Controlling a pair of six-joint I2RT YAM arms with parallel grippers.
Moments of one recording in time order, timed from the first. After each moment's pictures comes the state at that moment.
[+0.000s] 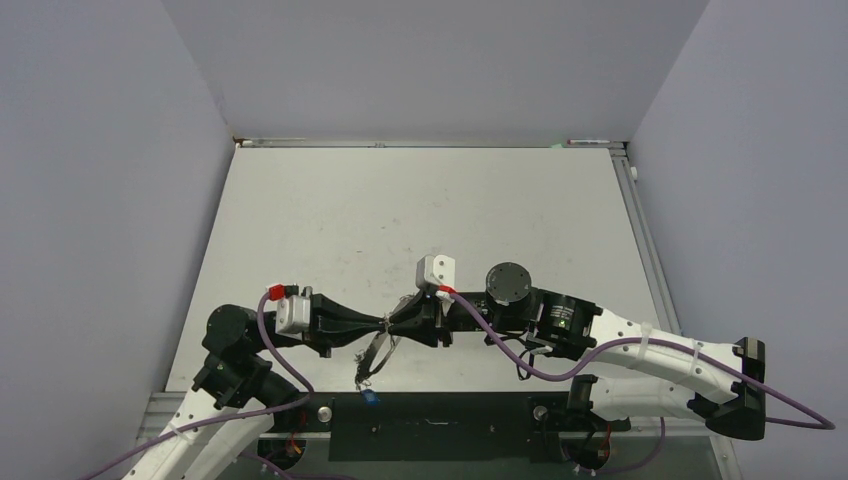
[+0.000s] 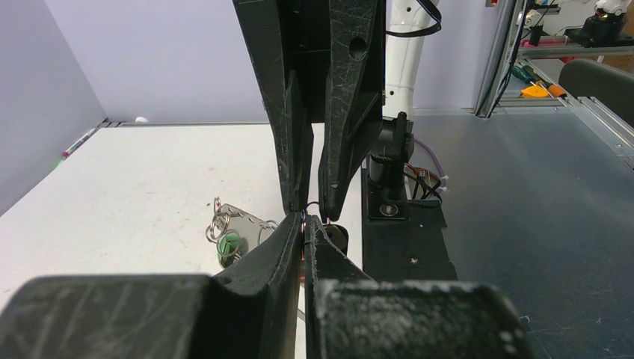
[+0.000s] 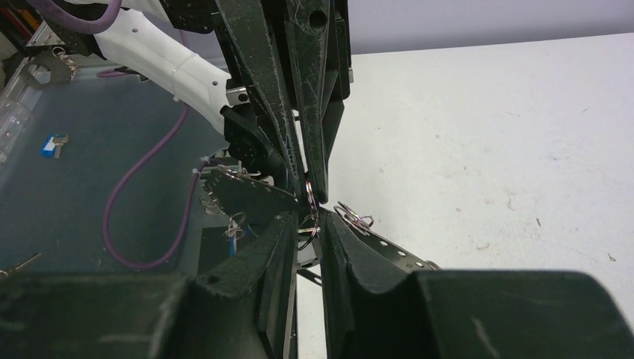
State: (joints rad) left arm -0.59 0.37 0.49 0.18 0.88 -0.21; right arm 1.20 1.04 0.97 -0.06 -0.33 0.01
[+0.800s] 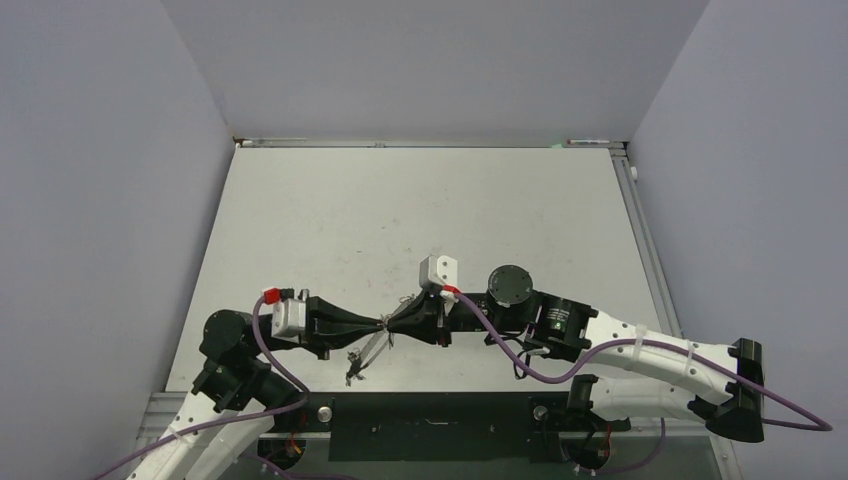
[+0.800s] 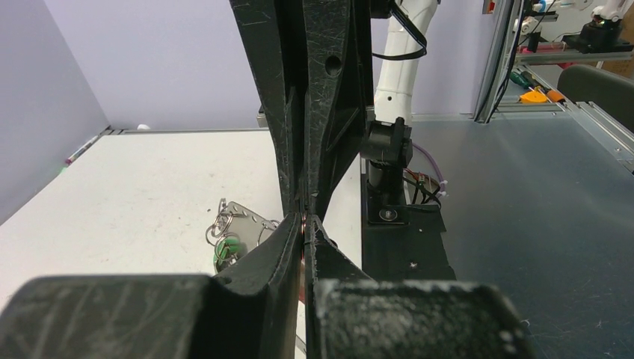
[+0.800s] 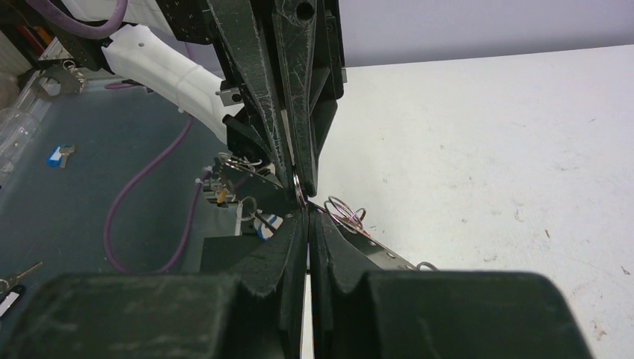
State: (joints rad) left arm -0.59 0.34 0.47 0.20 0.88 -0.23; right arm 1.19 1.04 0.90 0.04 -0.36 0.03
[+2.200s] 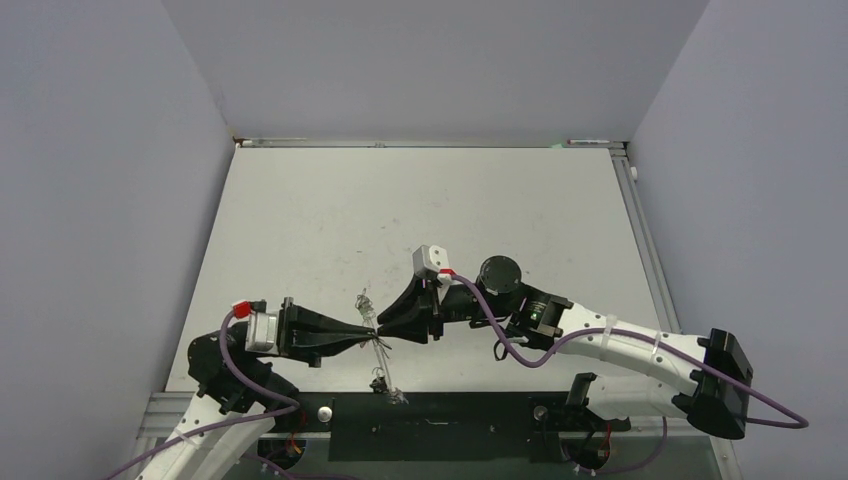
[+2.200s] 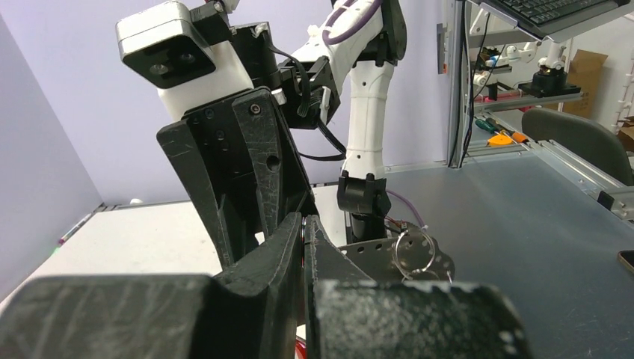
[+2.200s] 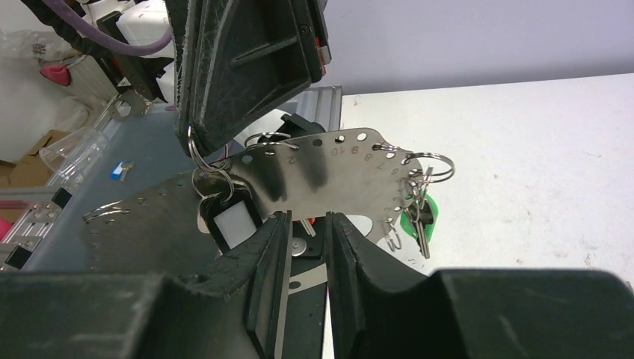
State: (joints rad) left arm -0.56 0.30 0.40 0.57 0.93 -0.45; right arm 1.09 1.14 0.83 0.33 -0.60 0.17
